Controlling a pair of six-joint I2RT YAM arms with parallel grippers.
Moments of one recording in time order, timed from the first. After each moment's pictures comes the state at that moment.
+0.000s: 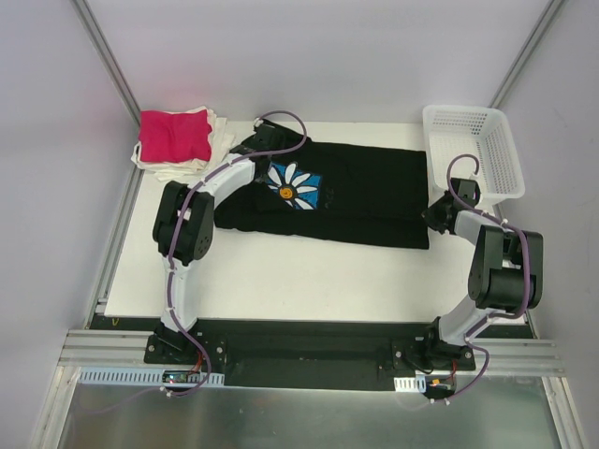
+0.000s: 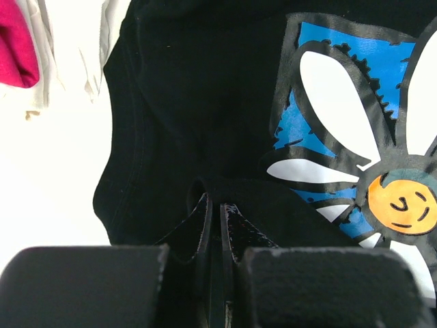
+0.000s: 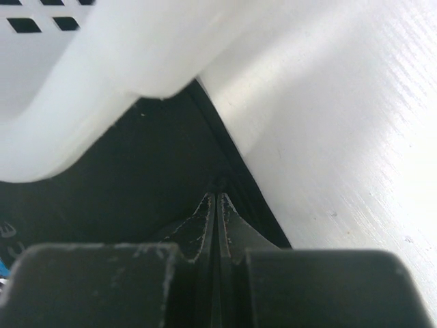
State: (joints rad) left arm -0.41 2.10 1.67 -0.53 -0.45 -0.12; right arm -0.13 1.64 0.84 -0.09 -0.03 0.70
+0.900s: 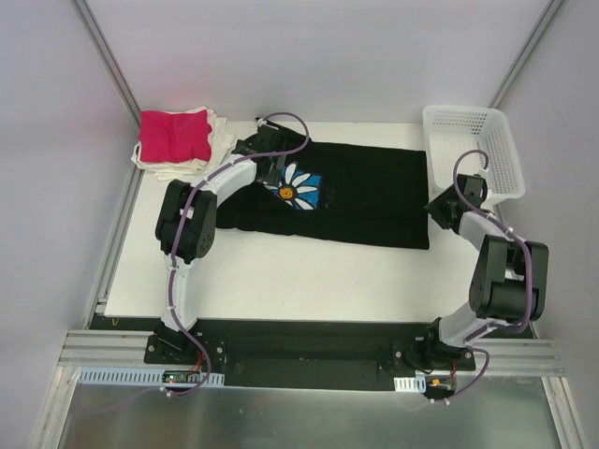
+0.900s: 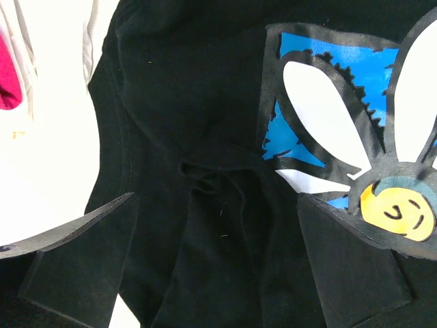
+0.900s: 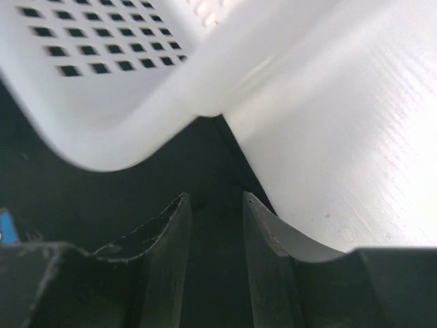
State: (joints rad) left arm -0.41 2.13 1.68 -0.49 -0.43 -0.08; right arm -0.15 1.60 0.85 -0.09 -0.01 0.70
